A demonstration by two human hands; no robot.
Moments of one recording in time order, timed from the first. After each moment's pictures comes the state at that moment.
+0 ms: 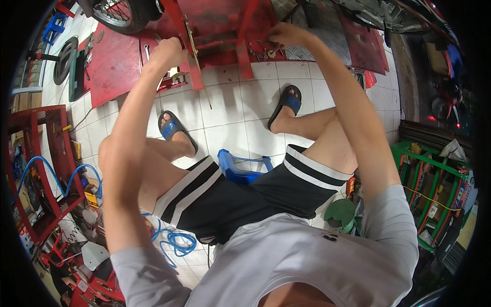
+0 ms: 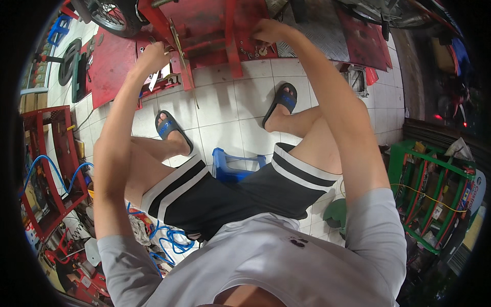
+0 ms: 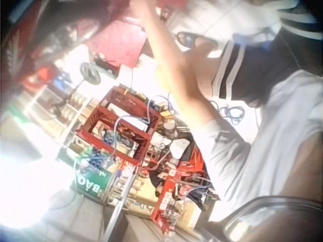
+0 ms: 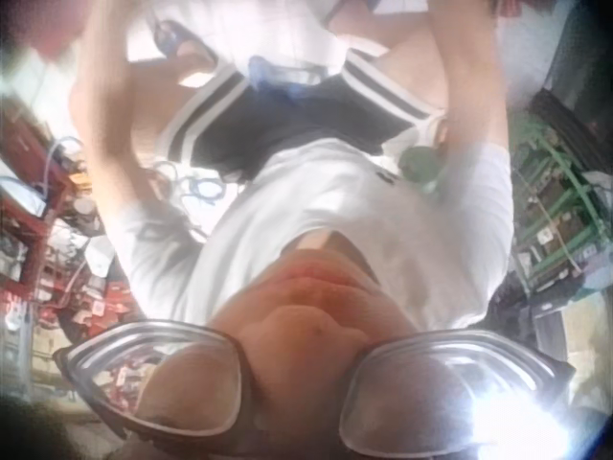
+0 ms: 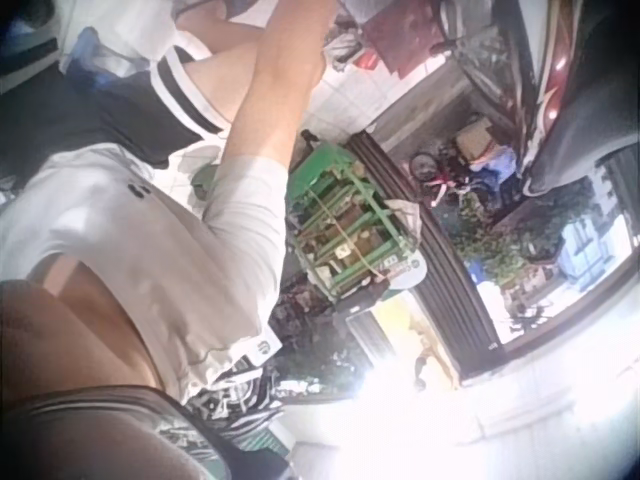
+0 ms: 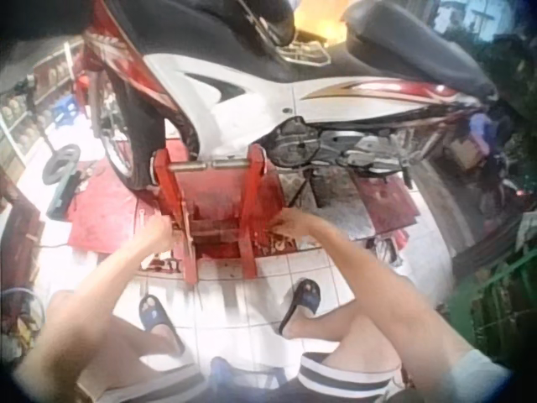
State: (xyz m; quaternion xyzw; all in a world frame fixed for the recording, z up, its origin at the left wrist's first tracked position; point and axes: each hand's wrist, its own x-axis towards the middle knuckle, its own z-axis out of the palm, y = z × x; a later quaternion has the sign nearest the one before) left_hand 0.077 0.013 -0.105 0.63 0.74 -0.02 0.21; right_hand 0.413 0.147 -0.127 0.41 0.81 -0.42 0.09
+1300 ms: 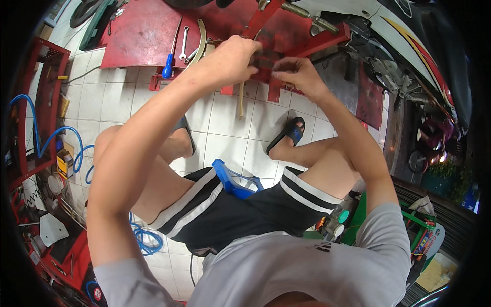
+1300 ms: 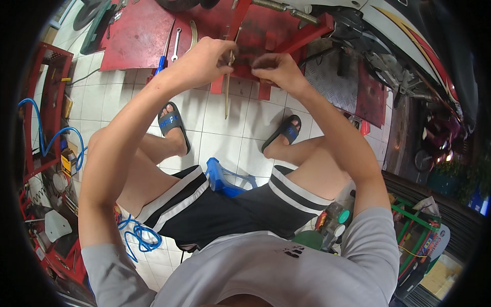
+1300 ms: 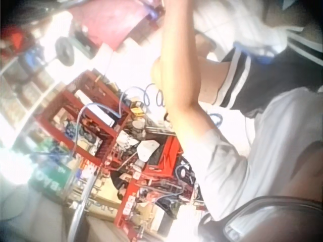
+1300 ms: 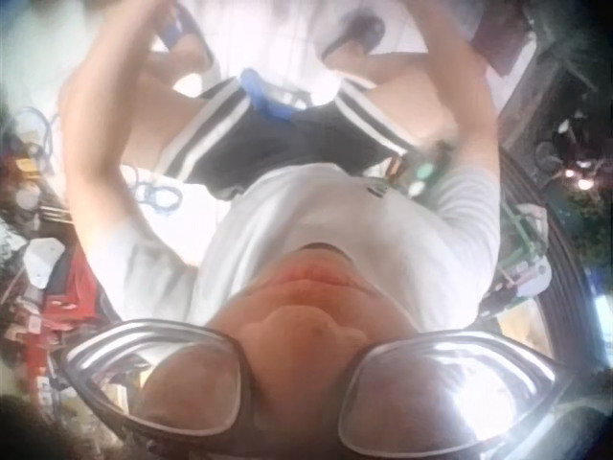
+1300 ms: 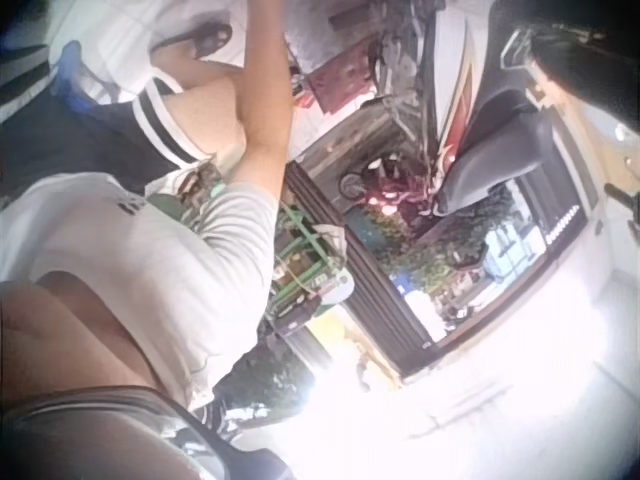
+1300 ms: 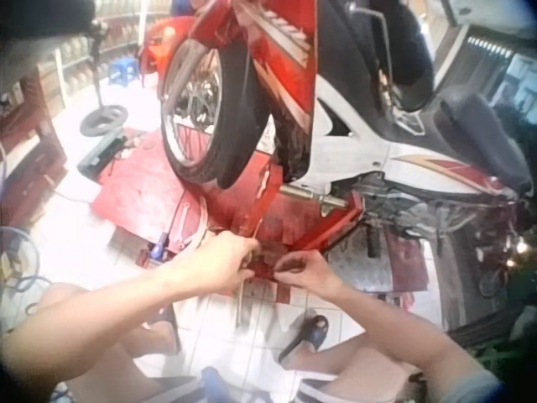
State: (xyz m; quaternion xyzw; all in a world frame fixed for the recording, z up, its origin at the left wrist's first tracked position) left_hand 0.065 -0.053 -0.064 0.70 0.59 0.28 0.28; right_hand 0.289 0.048 -0.081 0.37 0.74 -0.56 -0.09
